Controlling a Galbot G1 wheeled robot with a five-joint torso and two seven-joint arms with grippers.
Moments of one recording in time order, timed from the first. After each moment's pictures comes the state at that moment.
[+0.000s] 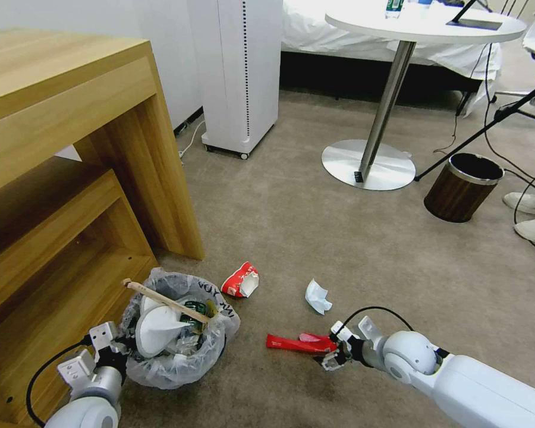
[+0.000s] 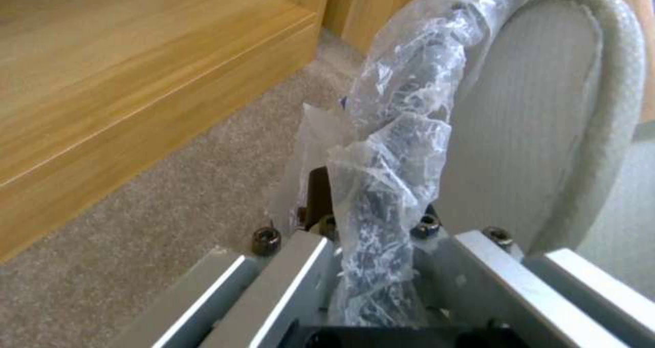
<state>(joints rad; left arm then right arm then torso) 1.61 -1.43 -0.76 -2.06 -0.55 0.42 -0.18 -0.85 0.68 -0.40 1.61 0.66 -0.51 -0.10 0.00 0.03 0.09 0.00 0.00</state>
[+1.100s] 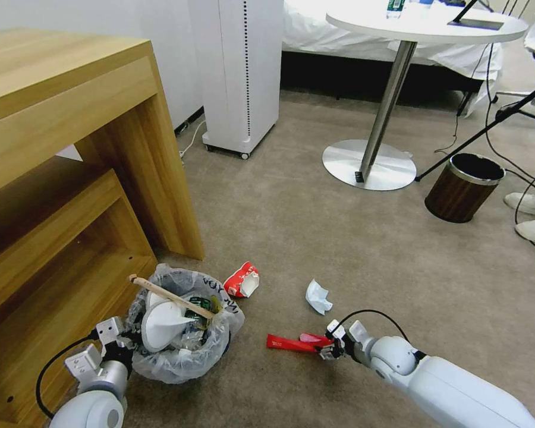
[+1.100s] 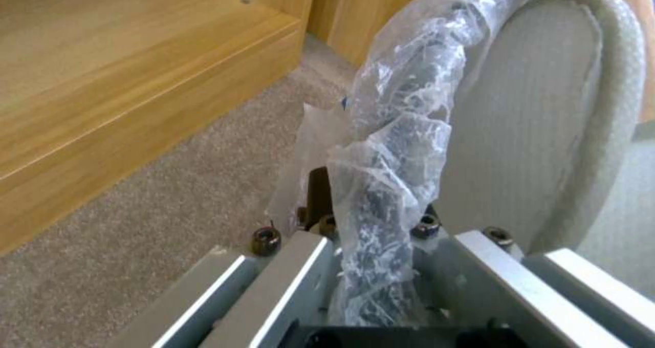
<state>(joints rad) 1.59 -1.42 -0.75 -2.05 -0.56 0.40 -0.18 -0.80 0.85 -0.45 1.36 0.53 -0.34 -0.07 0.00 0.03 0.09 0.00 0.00</state>
